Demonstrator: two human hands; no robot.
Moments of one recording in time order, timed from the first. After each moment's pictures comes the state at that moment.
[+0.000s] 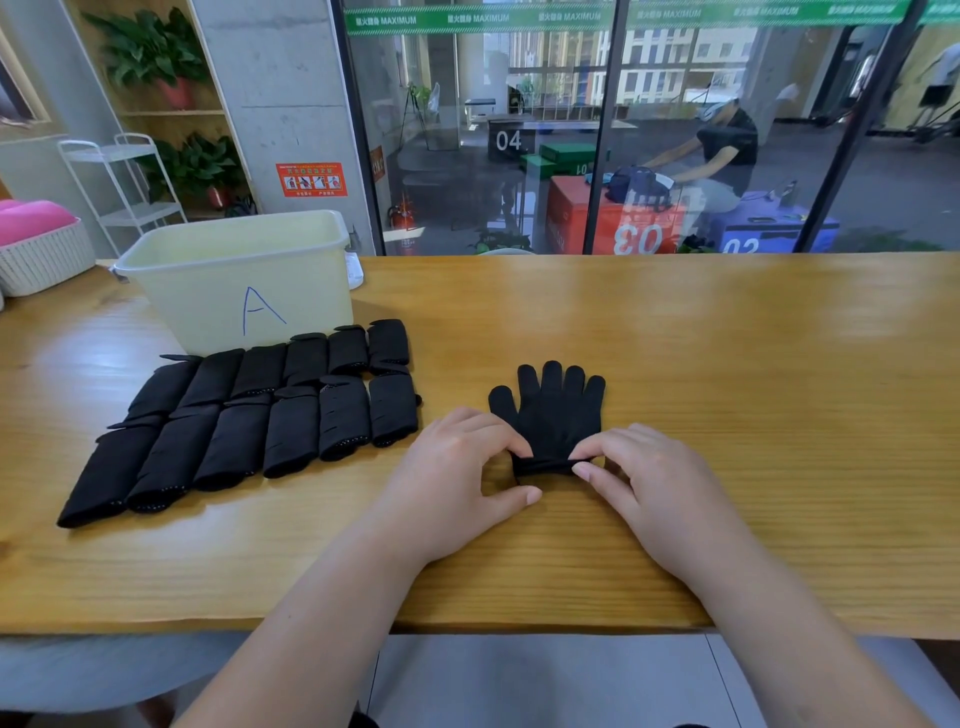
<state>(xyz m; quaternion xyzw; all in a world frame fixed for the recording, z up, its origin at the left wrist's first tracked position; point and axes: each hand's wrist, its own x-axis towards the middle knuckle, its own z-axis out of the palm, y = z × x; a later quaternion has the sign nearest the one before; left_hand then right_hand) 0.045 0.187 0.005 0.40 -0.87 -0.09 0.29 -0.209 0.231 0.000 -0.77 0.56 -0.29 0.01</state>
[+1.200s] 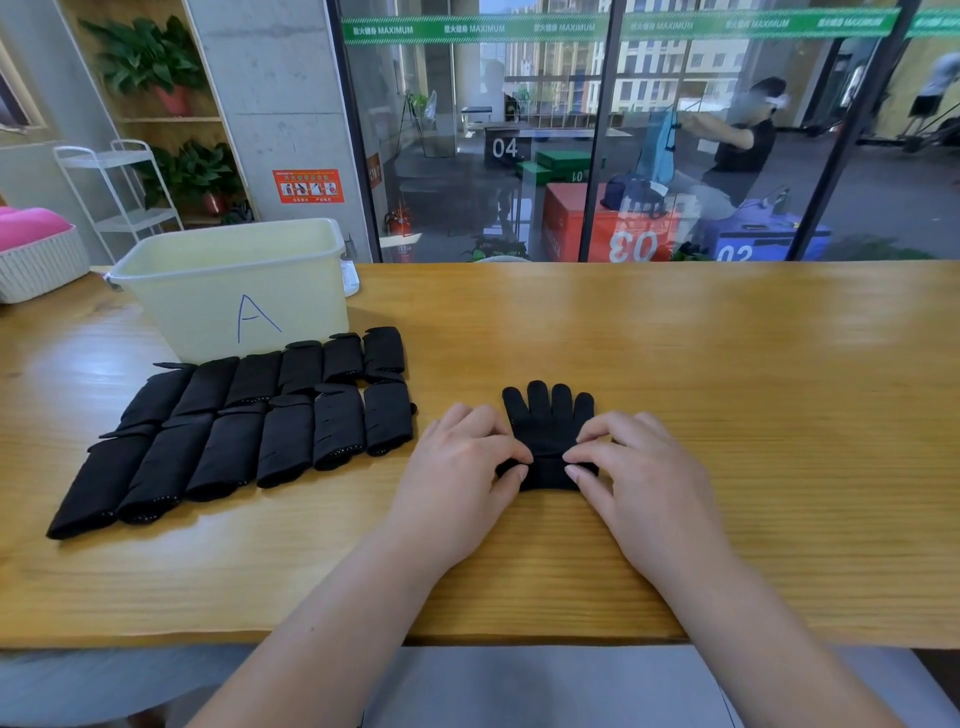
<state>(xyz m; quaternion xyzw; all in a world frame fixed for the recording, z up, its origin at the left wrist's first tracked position) 0.026 0.183 -0.001 0.44 -0.84 -0.01 0.32 -0.197 0.229 -0.002 -0.74 0.58 -0.31 -0.12</state>
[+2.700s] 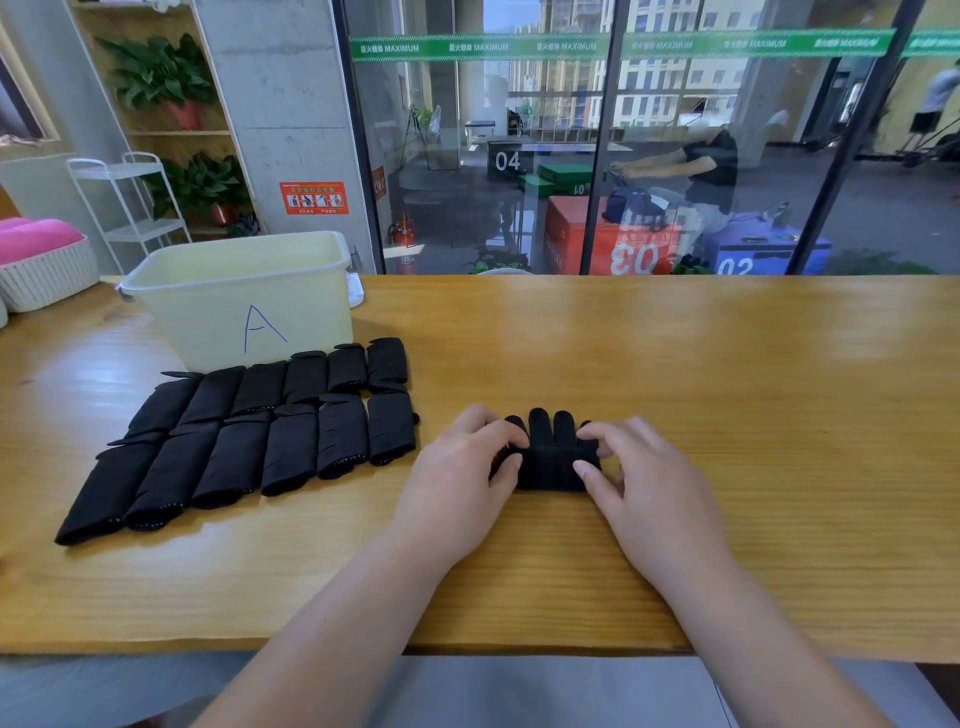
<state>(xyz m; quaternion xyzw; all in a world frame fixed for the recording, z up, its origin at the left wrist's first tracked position) 0.022 0.178 0.001 0.47 -0.81 -0.09 0.34 -0.199 0.225 0.000 -0.69 0.65 -0.32 -0.02</state>
